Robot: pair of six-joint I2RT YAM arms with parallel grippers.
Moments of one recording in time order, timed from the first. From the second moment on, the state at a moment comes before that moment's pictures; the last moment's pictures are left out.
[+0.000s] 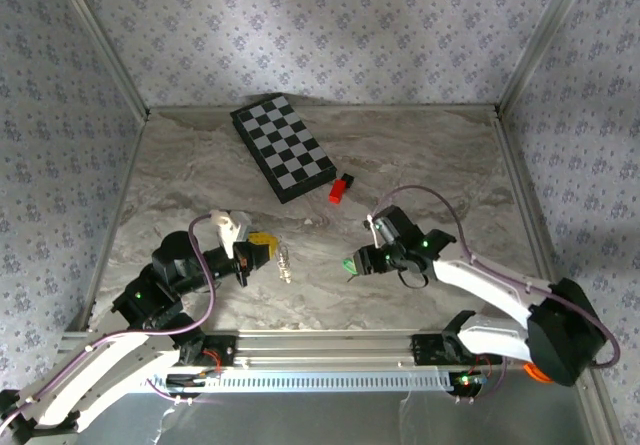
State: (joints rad) left arm -0.77 0.49 0.56 -0.29 0.27 -0.29; right arm 0.69 1.22 0.70 -0.58 -0.15 0.39
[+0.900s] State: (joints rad) left arm -0.77 0.49 0.55 -0.26 0.31 -0.29; right arm 0.61 1.61 0.90 -0.74 -0.35 0.18
